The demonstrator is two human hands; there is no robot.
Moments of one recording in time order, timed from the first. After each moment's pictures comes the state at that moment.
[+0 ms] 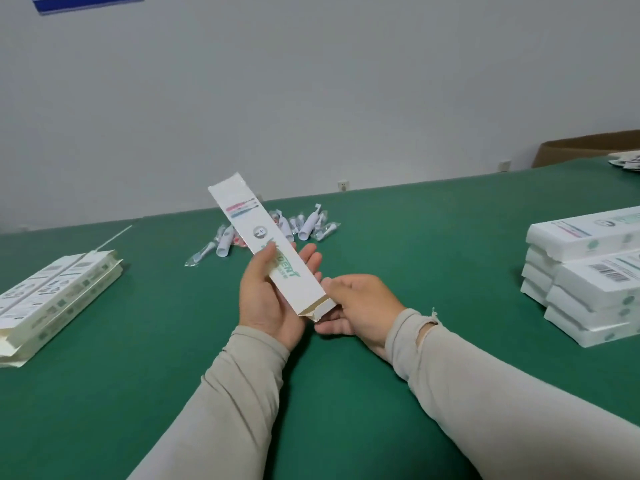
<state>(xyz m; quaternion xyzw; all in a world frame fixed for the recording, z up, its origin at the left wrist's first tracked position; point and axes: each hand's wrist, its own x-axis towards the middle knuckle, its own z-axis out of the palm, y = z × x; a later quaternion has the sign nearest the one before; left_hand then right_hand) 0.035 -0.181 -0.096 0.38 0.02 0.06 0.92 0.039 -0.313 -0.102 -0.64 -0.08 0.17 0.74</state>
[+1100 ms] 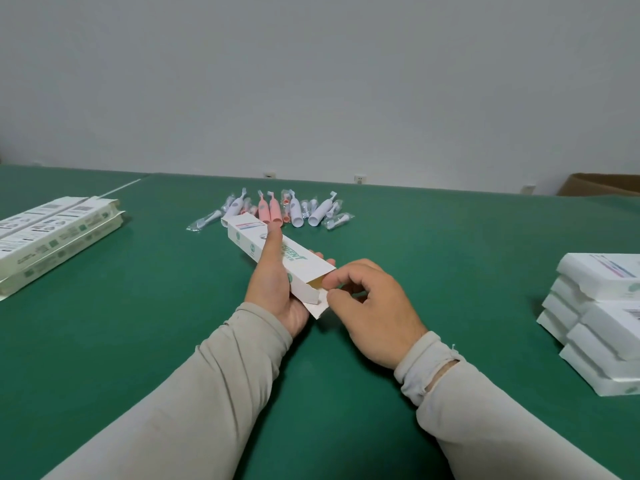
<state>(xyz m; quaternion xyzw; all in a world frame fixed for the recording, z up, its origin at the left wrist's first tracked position) 0.052 -0.188 -0.105 0.35 0.15 0.03 0.93 0.038 -0.329 -0.112 -0.79 -0.24 -0.06 0.56</state>
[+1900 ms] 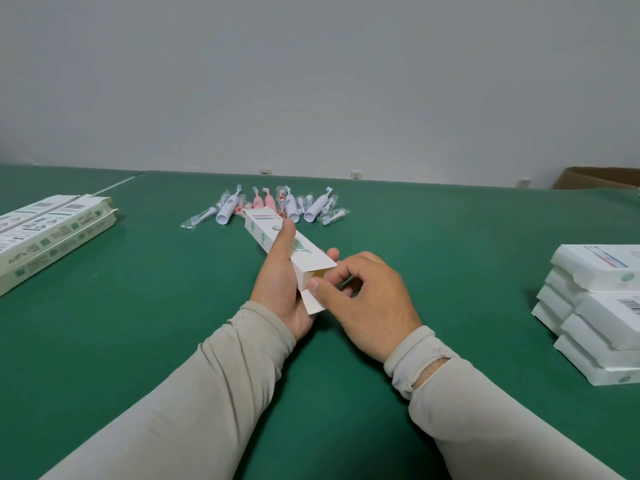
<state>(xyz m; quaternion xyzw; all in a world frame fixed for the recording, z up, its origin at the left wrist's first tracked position) 0.043 -0.201 -0.102 0.35 0.13 -0.03 0.93 0.039 -0.327 -0.116 -0.81 -0.21 -0.13 0.53</state>
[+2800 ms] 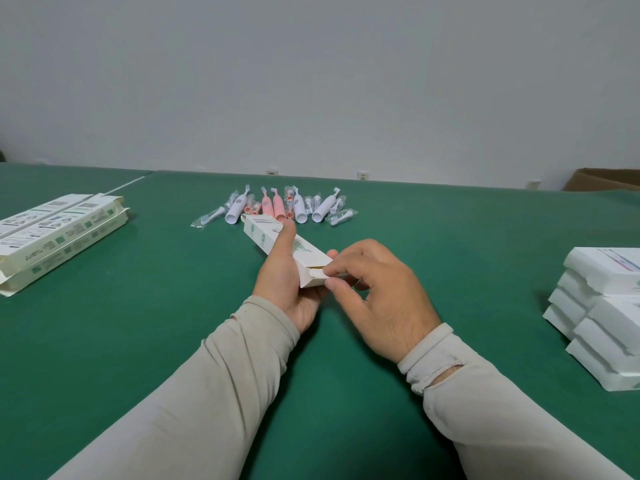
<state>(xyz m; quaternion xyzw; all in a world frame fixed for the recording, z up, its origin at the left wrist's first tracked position) 0.053 -0.193 -0.102 0.31 0.12 0.03 0.94 0.037 -0.336 -0.107 -0.80 -0.36 -0.22 0.42</state>
